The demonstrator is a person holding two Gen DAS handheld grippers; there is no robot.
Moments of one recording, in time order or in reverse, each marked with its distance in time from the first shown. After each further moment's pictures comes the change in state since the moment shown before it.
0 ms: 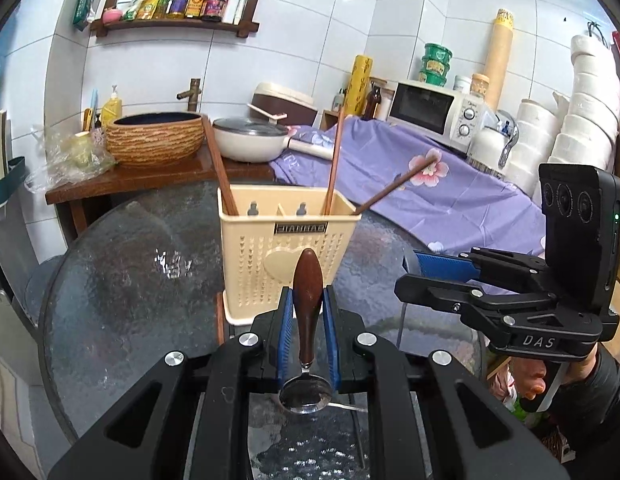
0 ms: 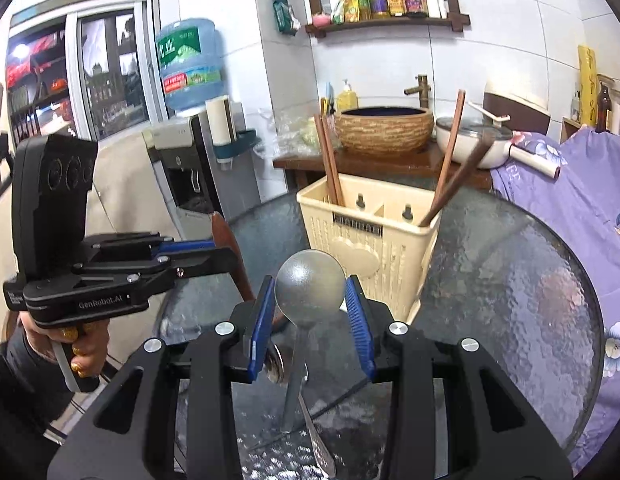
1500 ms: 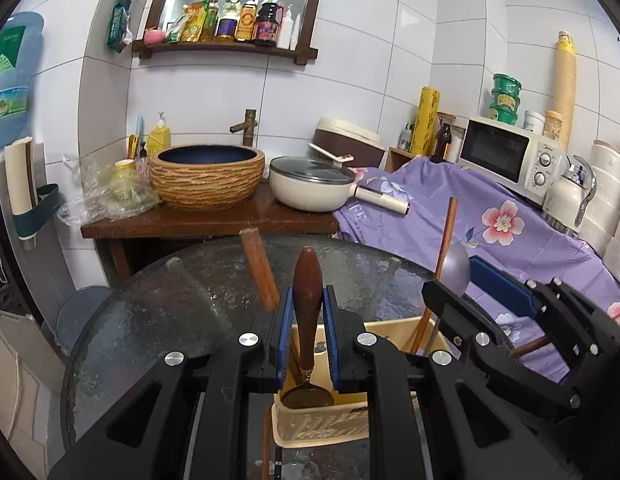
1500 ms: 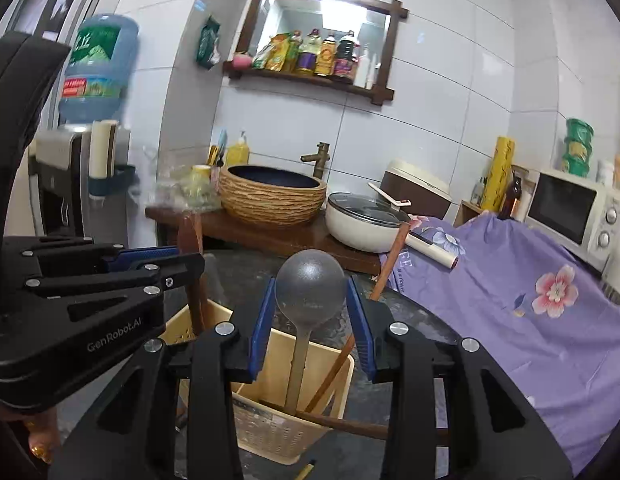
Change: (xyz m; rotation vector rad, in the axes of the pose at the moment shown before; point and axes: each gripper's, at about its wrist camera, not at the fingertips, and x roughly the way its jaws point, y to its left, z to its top) left arm 0.077 0.032 0.094 -0.067 -0.093 0.234; right arm 0.077 0.003 0.079 -0.150 -0.179 -0.522
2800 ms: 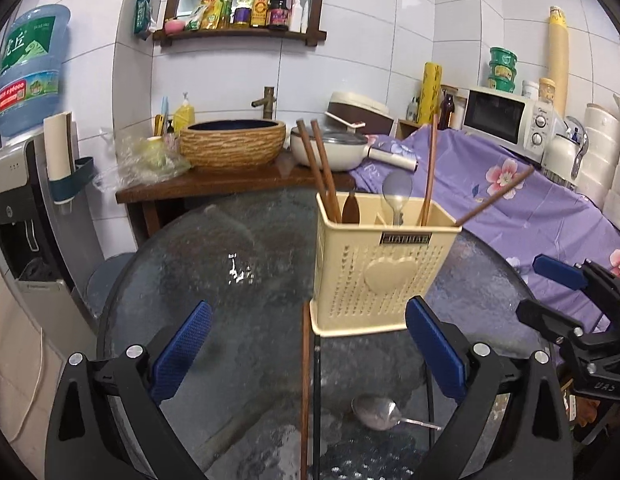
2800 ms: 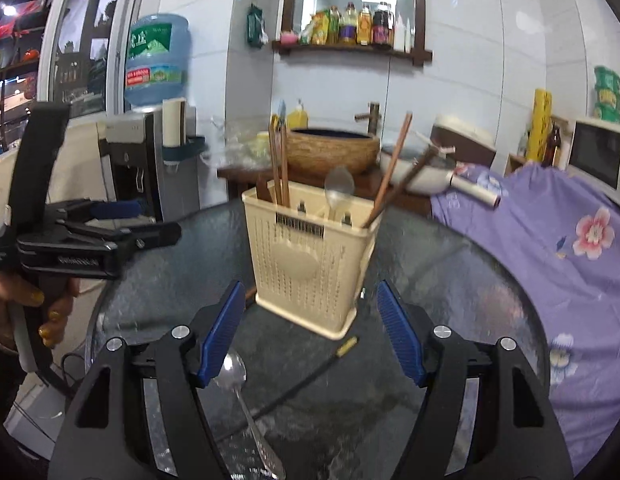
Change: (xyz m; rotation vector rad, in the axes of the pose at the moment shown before) left arm -0.077 0.019 -0.096 0.032 0.060 0.058; right arm -0.094 -0.029 -0.093 0.053 0.132 0.270
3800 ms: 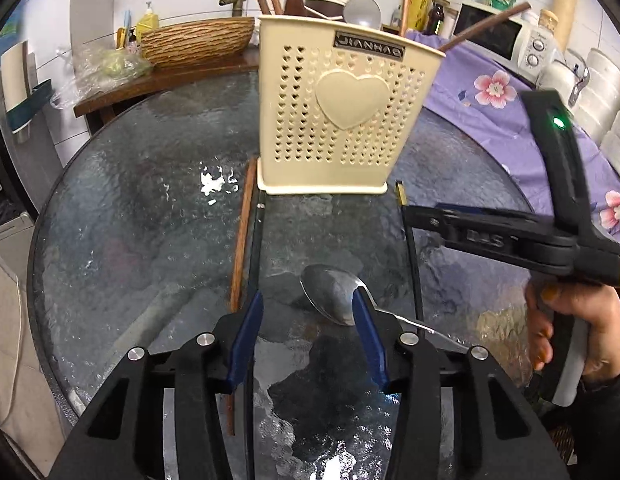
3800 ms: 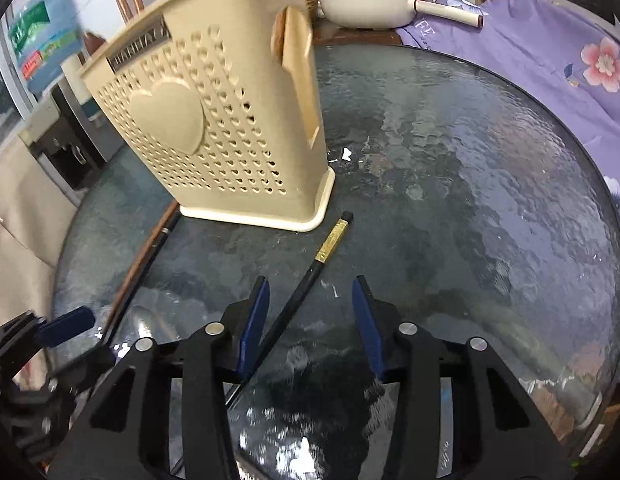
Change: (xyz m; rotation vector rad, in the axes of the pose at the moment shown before) left arm 0.050 -0.032 -0.078 0.014 0.344 -0.084; right arm 0.138 -0.037 -0.058 0.330 0.438 -0.046
